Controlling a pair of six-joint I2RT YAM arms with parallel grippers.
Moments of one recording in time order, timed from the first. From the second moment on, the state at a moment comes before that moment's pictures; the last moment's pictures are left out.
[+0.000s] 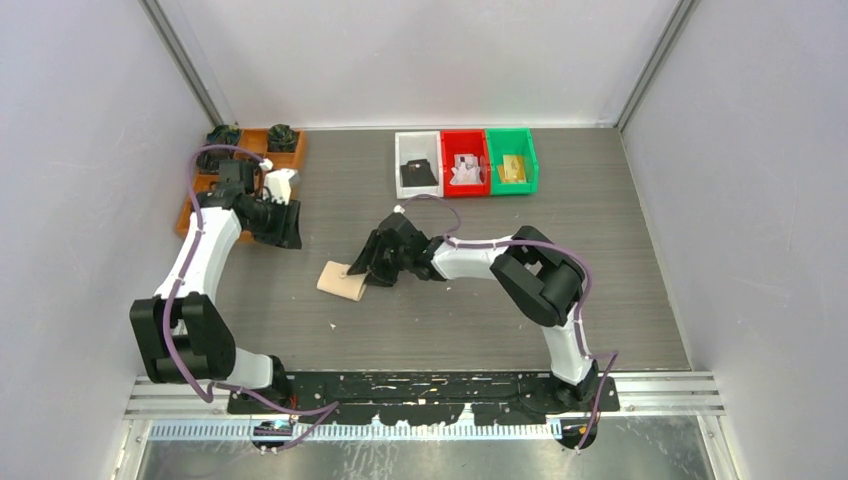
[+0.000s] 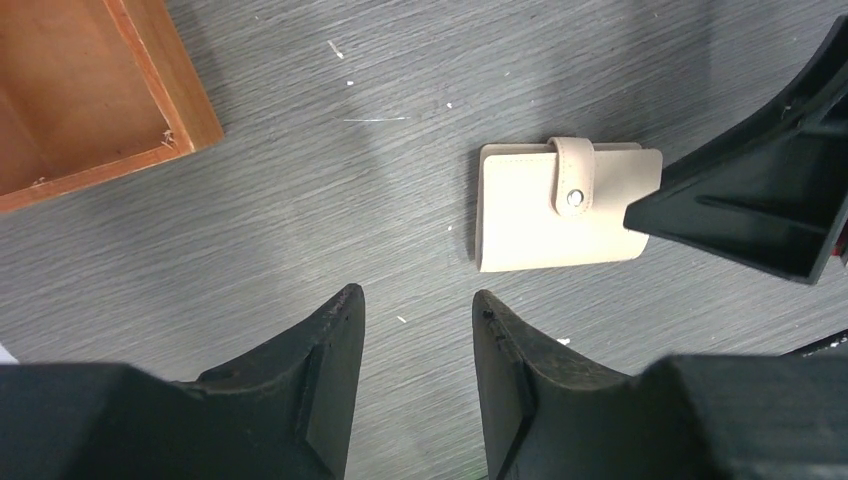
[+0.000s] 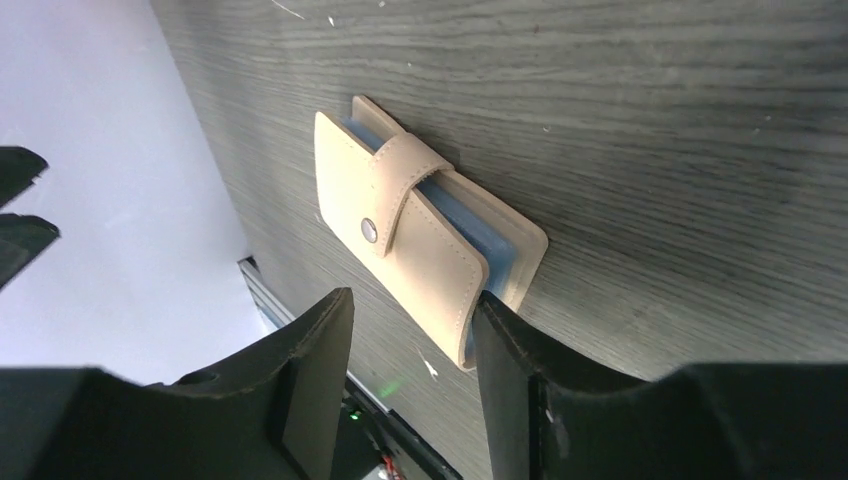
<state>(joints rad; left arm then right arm) 0.08 1.42 1.17 -0.86 0.34 0.30 0.92 2.02 1.22 0.09 -0.21 1.24</state>
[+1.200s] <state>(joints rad) 0.07 1.39 1.16 -0.92 0.46 0.29 0.80 2.02 1.14 0.47 -0.43 1.31</state>
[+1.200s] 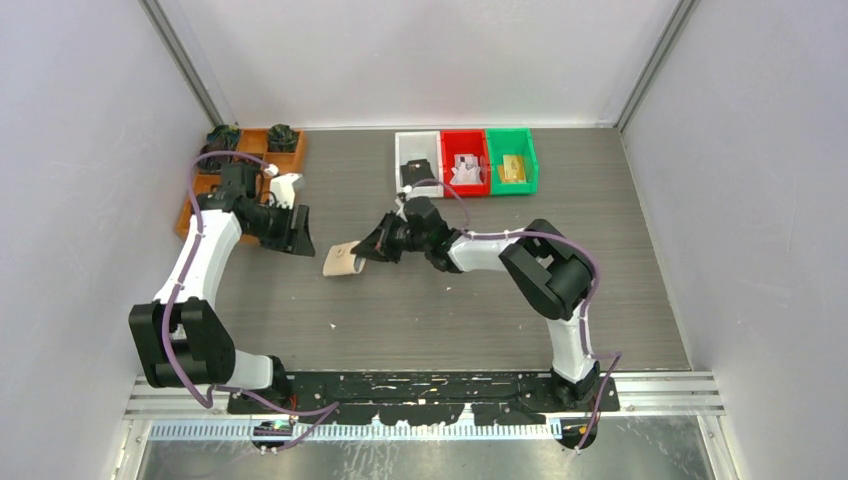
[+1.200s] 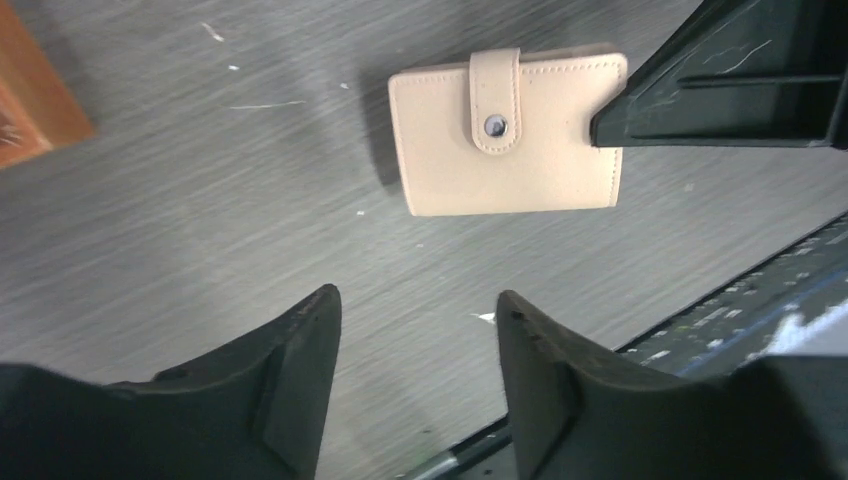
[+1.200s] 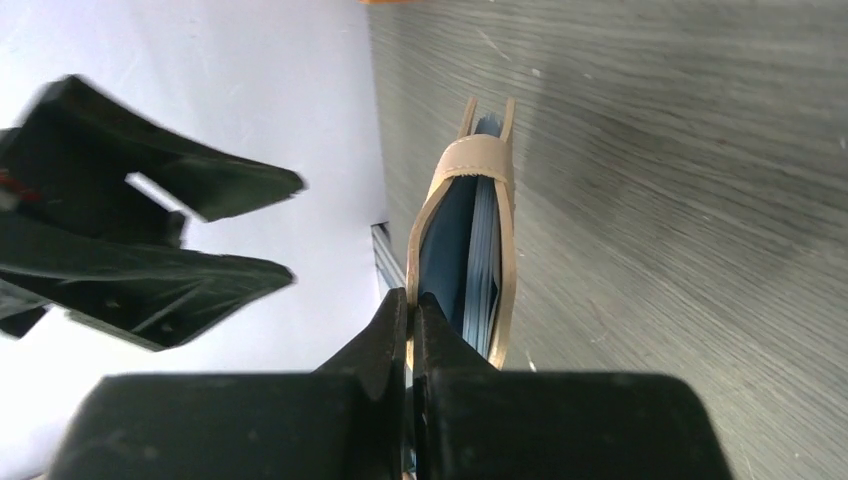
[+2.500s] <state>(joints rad) 0.12 1.06 1.08 -0.43 0.70 -0.99 0.73 1.85 1.19 0.94 -0.27 1.75</state>
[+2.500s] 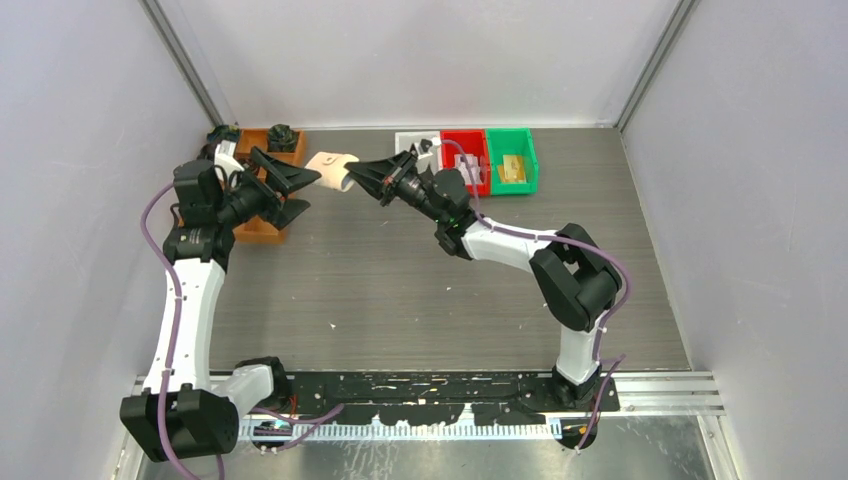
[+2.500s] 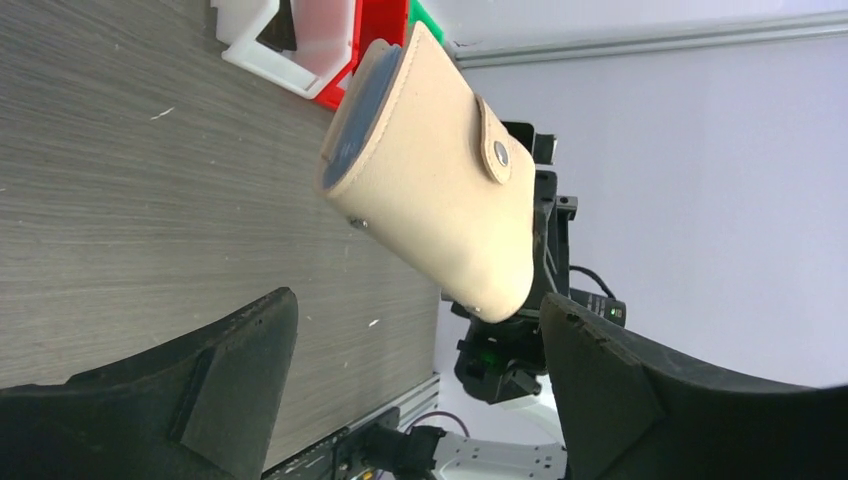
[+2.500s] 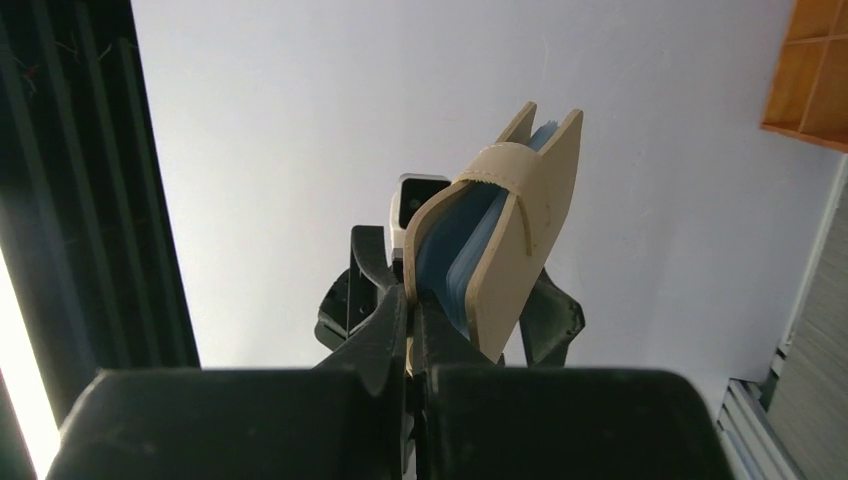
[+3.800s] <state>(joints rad) 0.17 1.11 1.20 -0.38 0.92 -0.82 0.72 1.71 1.24 0.44 -0.55 1.32</state>
